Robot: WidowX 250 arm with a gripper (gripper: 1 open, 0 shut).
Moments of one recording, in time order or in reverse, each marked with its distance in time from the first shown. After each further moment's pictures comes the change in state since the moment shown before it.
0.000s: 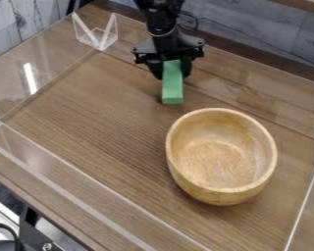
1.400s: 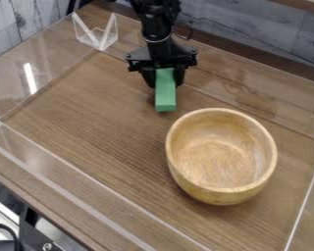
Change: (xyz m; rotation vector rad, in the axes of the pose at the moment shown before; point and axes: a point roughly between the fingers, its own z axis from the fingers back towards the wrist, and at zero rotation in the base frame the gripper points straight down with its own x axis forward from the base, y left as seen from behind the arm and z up) arm -0.010 0.012 -0.007 0.056 0.065 0.031
